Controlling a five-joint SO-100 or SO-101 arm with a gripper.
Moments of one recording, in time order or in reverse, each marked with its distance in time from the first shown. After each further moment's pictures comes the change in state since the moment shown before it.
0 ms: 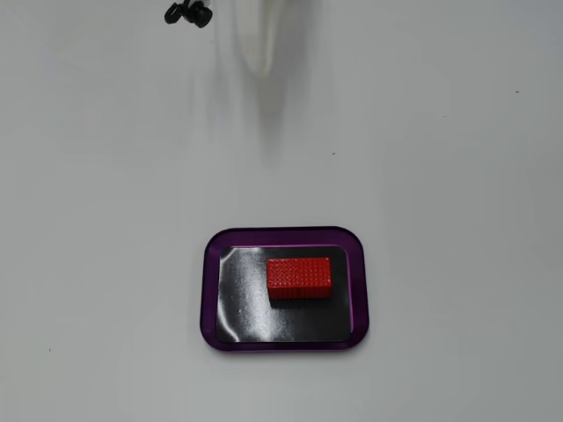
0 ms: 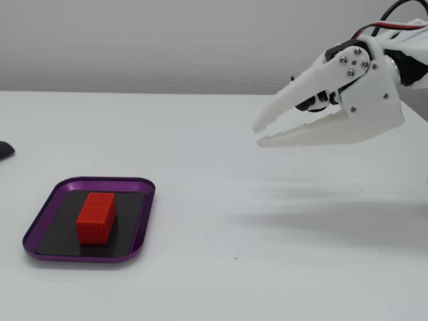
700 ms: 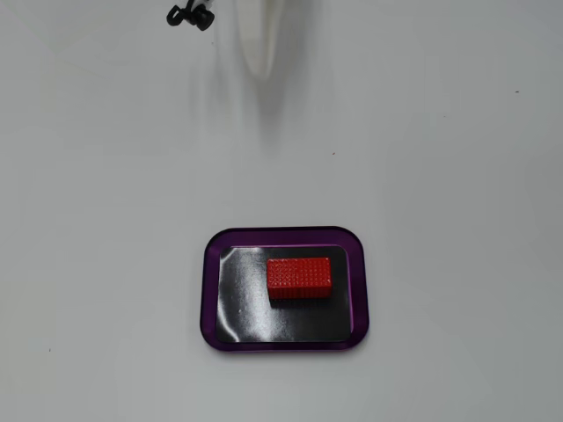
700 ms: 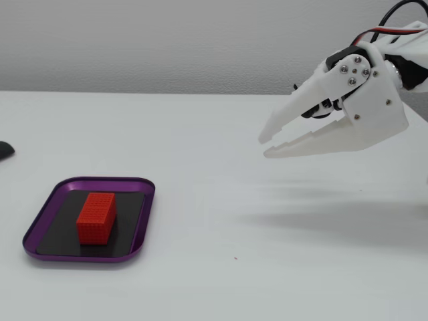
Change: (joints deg) arm 0.0 0.0 0.0 6.2 -0.5
